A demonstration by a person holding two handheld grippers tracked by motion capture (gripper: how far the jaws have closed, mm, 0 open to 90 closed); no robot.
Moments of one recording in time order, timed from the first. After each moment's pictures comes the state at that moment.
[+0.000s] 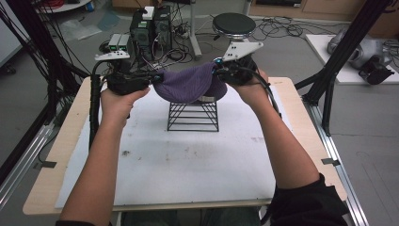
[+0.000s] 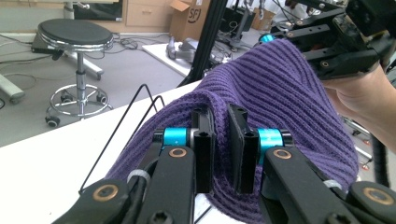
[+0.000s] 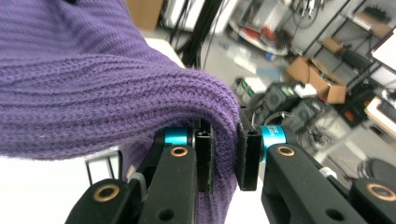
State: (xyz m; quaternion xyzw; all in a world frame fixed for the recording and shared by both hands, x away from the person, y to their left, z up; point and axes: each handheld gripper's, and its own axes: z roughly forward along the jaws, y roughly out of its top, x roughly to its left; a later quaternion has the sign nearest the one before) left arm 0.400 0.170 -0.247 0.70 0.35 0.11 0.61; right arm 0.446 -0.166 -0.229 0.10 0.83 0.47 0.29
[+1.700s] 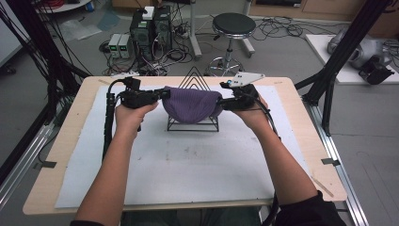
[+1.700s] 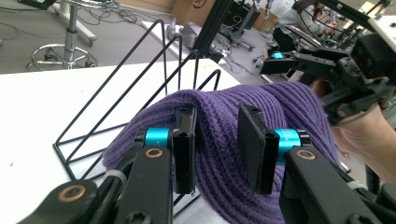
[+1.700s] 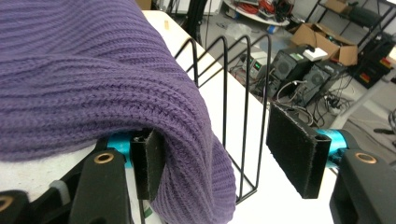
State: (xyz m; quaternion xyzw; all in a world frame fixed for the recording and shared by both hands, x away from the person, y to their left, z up) left arm 0.416 0.163 -0.317 0.68 0.42 0.05 0.60; right arm 0.442 -0.192 -0.316 0.17 0.83 0.47 0.25
